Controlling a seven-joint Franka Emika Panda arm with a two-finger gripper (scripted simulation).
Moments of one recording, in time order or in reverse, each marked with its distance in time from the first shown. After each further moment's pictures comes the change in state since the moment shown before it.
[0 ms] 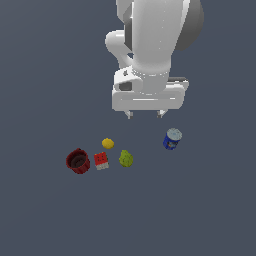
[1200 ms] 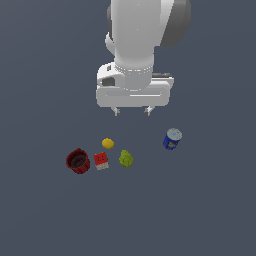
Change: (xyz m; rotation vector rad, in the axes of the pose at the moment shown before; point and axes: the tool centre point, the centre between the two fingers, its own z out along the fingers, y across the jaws) arm -0.006 0.041 -0.010 -0.016 -0.017 0.003
